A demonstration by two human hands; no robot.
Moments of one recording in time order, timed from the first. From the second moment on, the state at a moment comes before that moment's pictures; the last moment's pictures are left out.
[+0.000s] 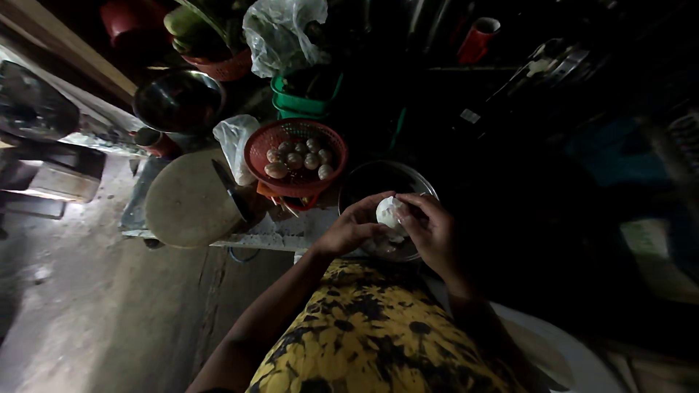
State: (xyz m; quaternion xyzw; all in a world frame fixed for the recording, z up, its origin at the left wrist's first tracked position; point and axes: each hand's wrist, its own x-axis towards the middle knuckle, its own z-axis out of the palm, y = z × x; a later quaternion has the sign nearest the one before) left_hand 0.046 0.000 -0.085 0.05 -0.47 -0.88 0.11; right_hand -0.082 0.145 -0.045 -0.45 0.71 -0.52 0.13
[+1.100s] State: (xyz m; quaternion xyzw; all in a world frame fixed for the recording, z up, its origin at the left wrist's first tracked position) left_hand 0.052 0.003 -0.072 0.05 -0.59 -0.80 0.12; right_hand -0.073 0.149 -0.031 -0.44 0.73 -0.51 0.11
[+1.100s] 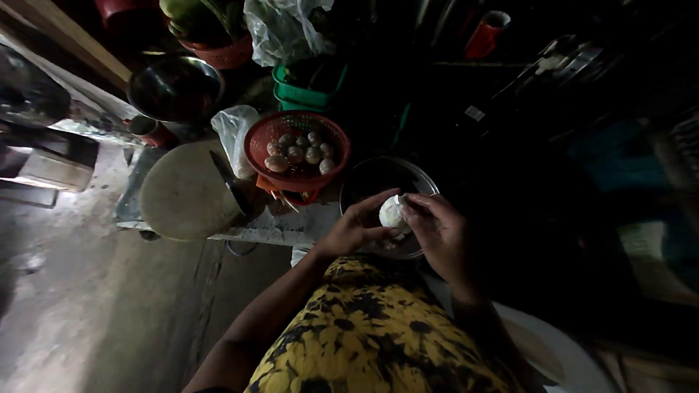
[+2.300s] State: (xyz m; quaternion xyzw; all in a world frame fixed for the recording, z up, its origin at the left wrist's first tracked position) left_hand 0.061 0.005 -0.070 0.01 -0.57 -0.81 0.12; right_hand -0.071 0.155 -0.031 -0.54 0.72 -0.43 0.01
